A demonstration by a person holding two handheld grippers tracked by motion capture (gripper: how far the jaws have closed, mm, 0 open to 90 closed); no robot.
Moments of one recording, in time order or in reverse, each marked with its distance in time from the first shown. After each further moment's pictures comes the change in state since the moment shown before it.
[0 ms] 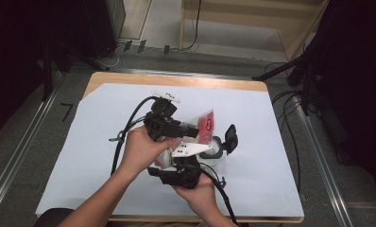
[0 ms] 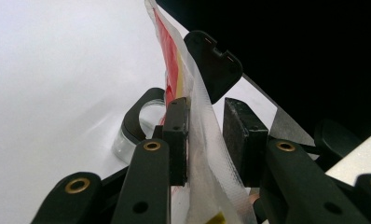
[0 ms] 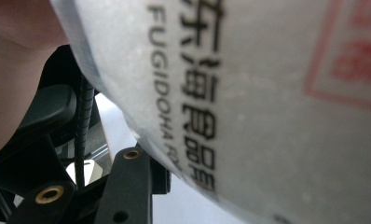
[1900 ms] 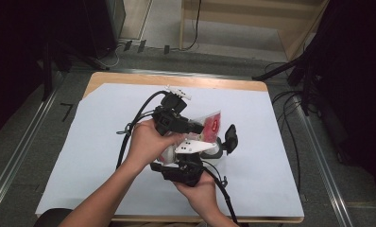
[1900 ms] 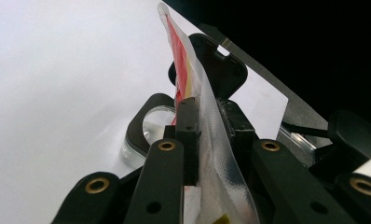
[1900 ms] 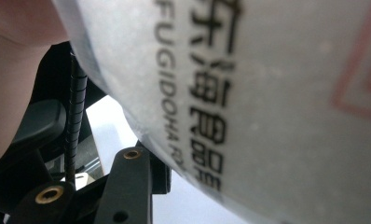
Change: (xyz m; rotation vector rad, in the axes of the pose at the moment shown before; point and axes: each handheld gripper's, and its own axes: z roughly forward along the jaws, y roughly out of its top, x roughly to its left) left arm -0.007 0.019 0.010 0.060 0.039 0.065; right arm -0.004 0.004 -0.004 -0.040 -0.040 0.027
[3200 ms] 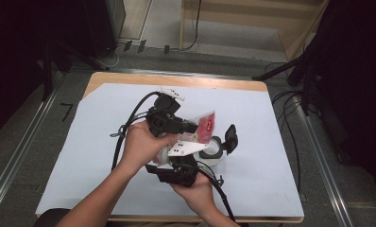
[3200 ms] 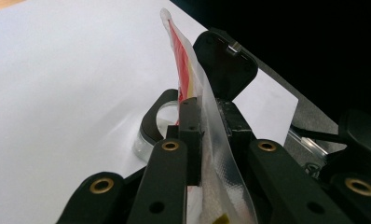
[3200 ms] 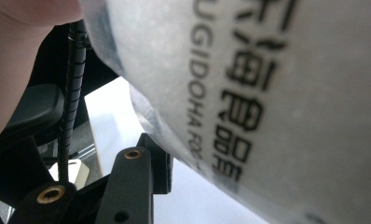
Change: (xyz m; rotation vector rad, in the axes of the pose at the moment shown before) left arm 0.003 -0.008 -0.010 -0.029 0.032 -0.002; right arm 0.006 0.001 0.010 0.031 0.011 -0.081
